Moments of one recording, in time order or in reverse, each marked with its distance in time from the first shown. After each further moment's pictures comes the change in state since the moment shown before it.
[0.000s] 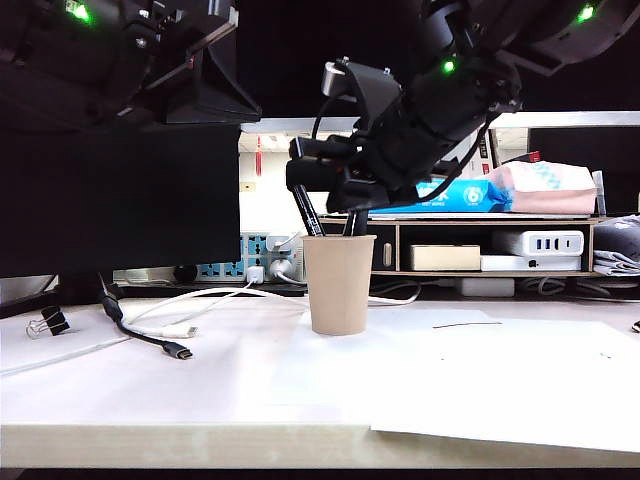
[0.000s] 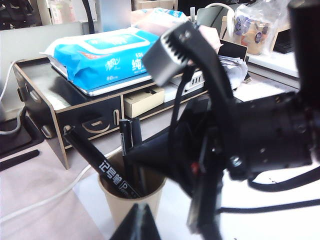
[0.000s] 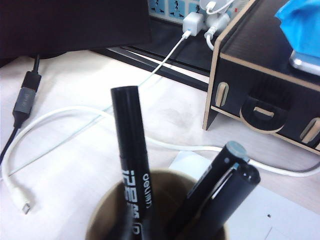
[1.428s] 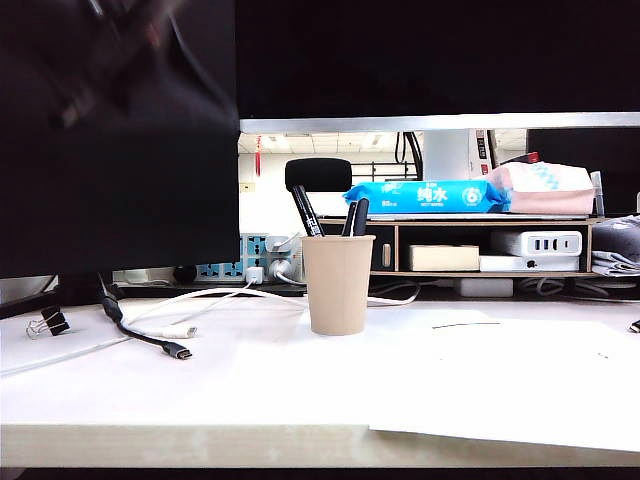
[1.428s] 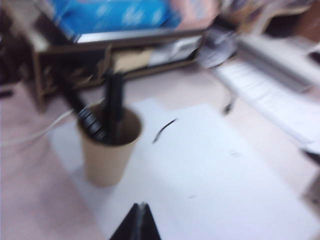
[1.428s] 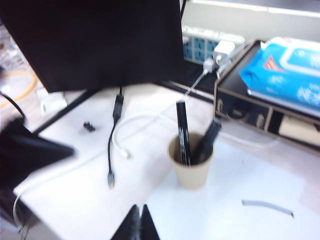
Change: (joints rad) left arm 0.000 -0.188 -0.001 -0.305 0.056 -0.173; right arm 0.121 -0.887 -0.001 -0.806 0.015 0.066
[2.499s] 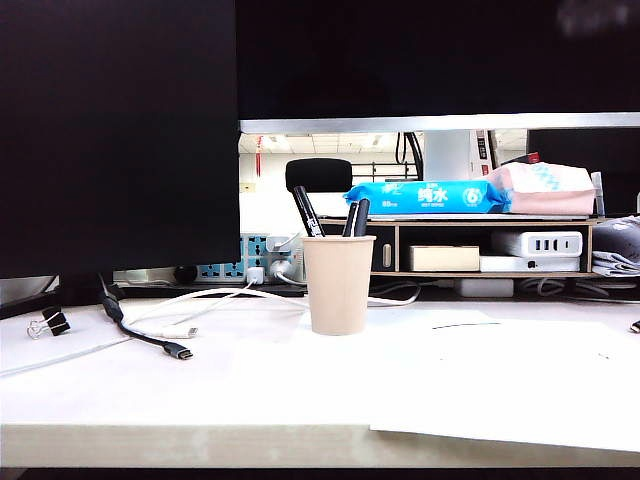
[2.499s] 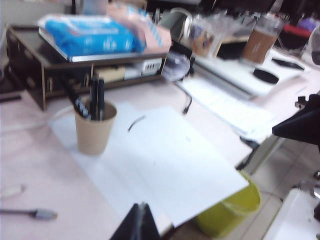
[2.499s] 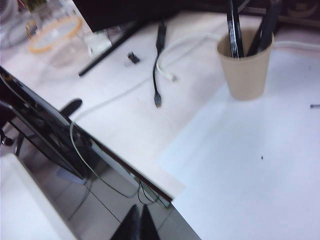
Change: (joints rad) left arm 0.000 -0.778 -0.001 -0.715 0.032 -0.031; right arm 0.135 -0.401 -0.404 -0.069 -0.060 0.195
